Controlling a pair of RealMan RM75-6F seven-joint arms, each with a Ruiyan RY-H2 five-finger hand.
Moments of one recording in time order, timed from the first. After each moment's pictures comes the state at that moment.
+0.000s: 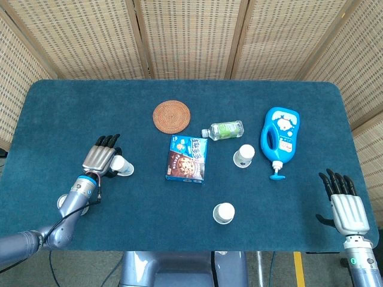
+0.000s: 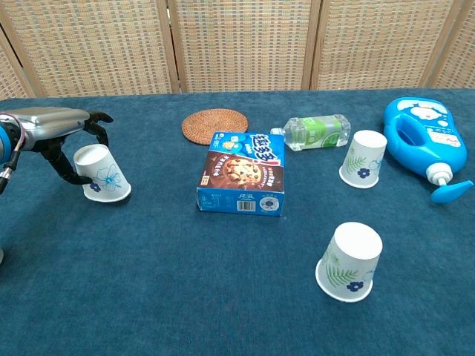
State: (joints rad) left arm -0.75 -1.44 -0.14 -1.45 0.87 0.92 0.49; right arm 0.13 -1.18 0.07 -1.59 -1.39 1.36 -0.16
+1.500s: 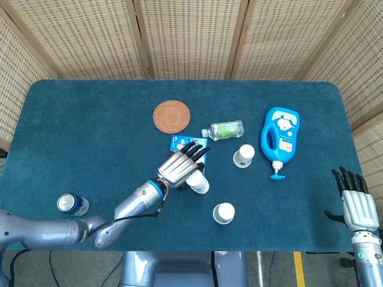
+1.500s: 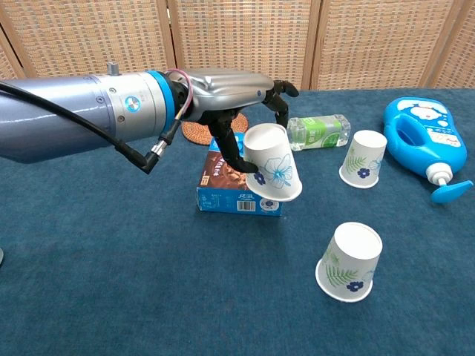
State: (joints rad) left arm -1.08 -1.57 -0.23 -1.63 0.96 0.84 0.58; right arm 0.14 -1.18 0.11 -1.54 -1.30 1.32 -0.12
